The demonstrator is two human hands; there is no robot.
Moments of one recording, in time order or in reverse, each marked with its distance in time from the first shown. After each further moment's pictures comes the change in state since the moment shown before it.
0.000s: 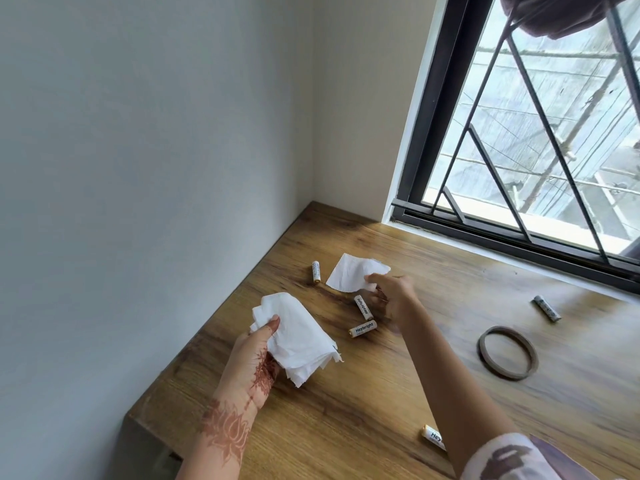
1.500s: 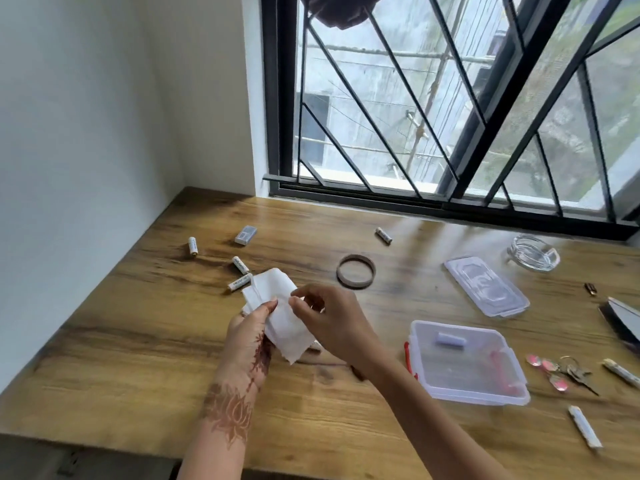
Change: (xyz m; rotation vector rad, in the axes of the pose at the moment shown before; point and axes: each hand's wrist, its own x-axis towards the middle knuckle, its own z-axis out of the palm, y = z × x) left_hand -0.099 -0.093 0.099 0.082 -0.300 0.028; right_hand -0.218 0.062 -0.138 -0.649 -0.011 -0.760
